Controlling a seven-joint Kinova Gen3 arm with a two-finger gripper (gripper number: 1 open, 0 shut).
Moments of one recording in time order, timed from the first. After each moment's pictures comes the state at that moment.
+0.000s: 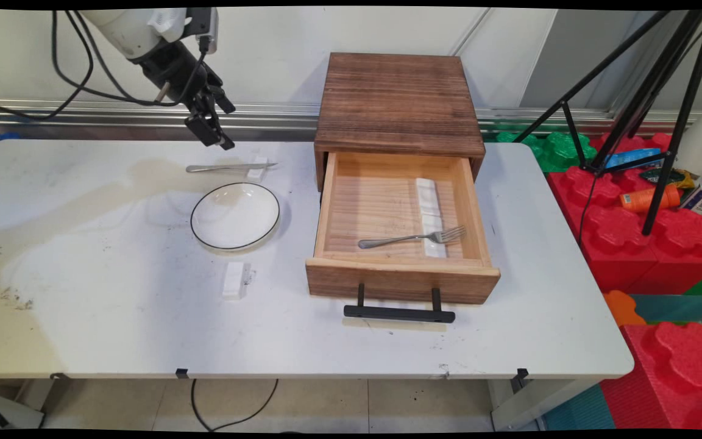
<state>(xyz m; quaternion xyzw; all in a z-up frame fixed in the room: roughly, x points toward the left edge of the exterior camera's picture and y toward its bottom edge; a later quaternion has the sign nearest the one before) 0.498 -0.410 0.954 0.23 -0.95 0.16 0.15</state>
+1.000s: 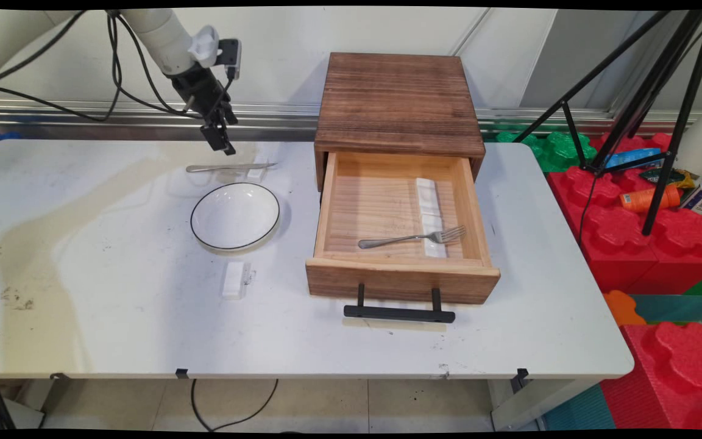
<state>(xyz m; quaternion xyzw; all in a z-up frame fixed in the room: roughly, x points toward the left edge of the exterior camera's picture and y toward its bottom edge) 0.538 -0.509 0.879 0.23 -0.96 0.13 0.08</state>
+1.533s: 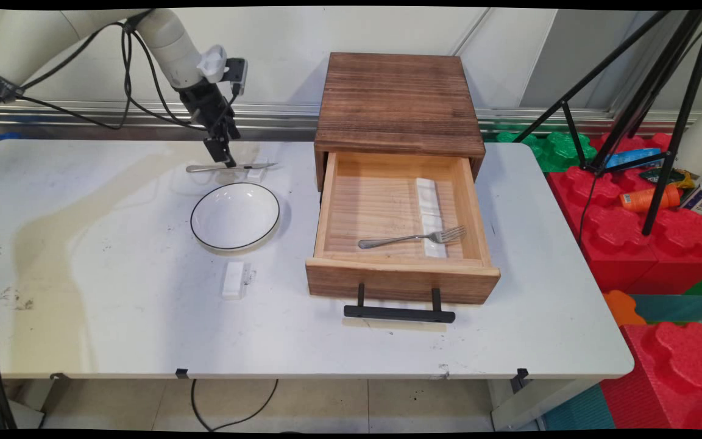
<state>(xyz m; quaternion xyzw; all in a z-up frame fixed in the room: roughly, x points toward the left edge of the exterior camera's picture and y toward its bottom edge) 0.546 -0.529 0.844 0.21 -0.97 0.09 0.07</state>
